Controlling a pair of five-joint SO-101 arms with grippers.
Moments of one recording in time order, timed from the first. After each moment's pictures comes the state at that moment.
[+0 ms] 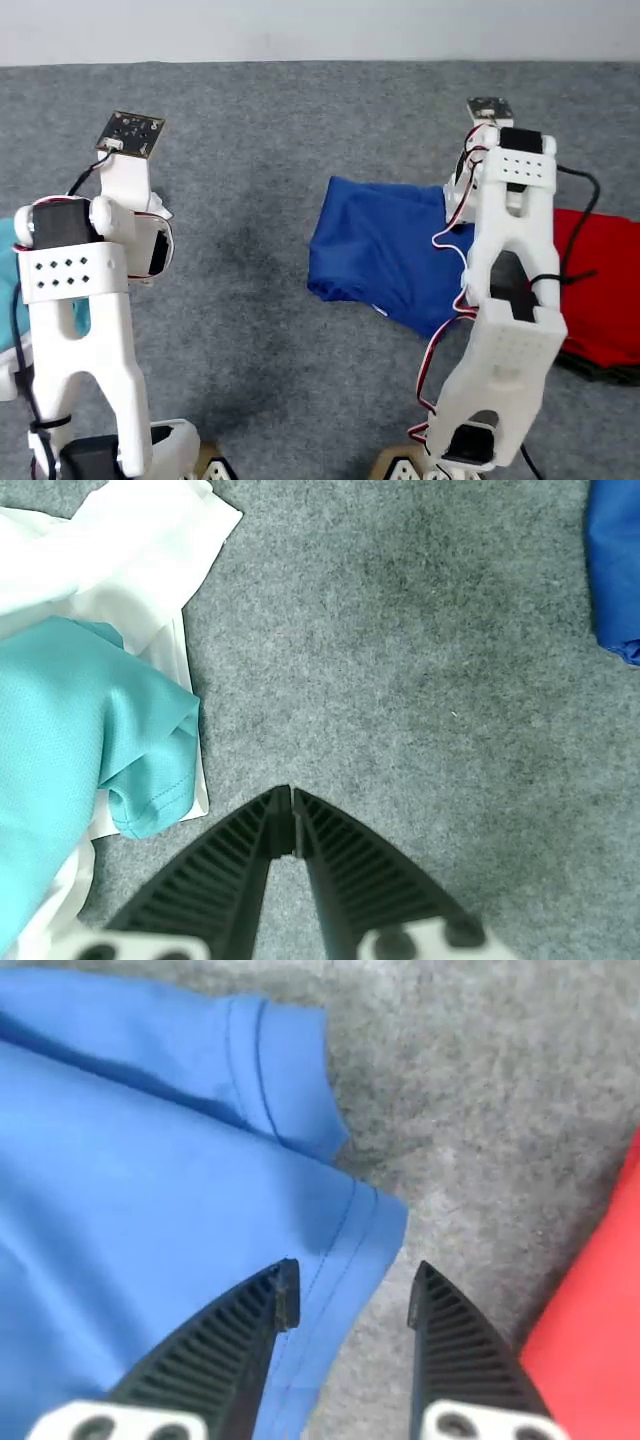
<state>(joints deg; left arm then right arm) -11.8 -20.7 10.8 99.0 -8.5 6.9 33.4 -26.3 85.0 8.0</state>
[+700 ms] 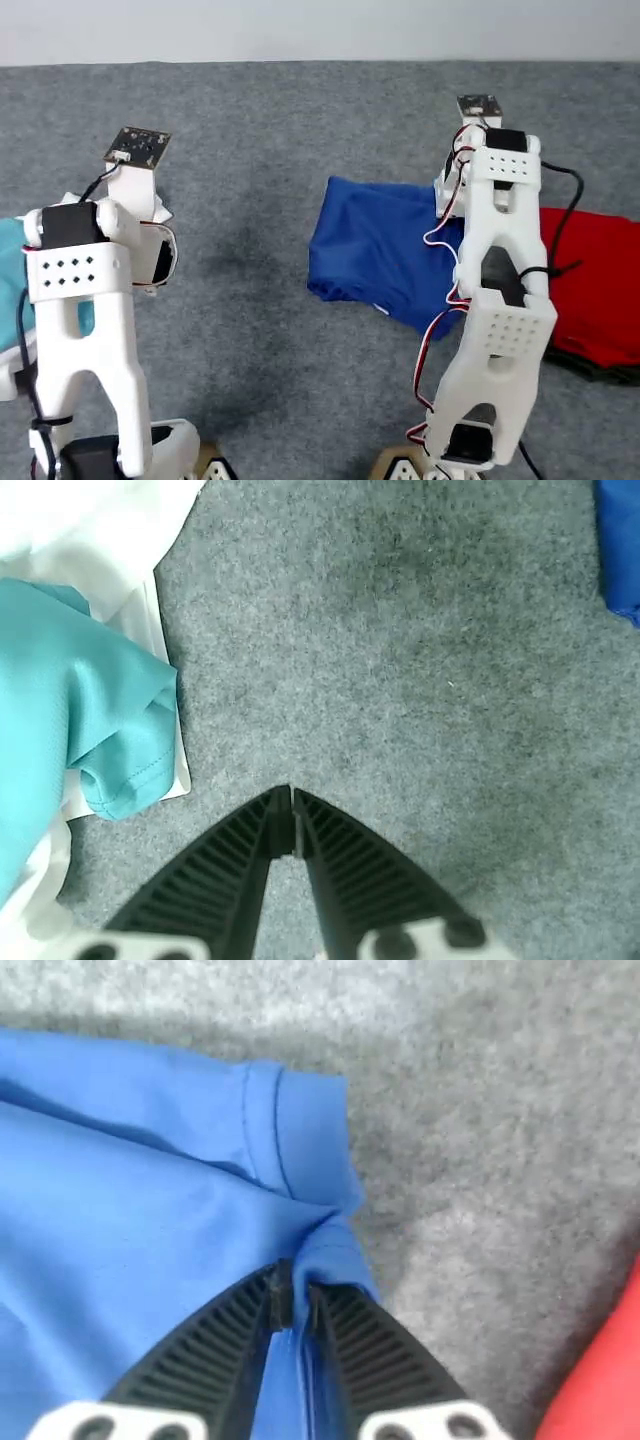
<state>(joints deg) -11.8 -20.7 15.3 99.0 -8.5 5.0 38.2 -31.4 81.8 7.8</state>
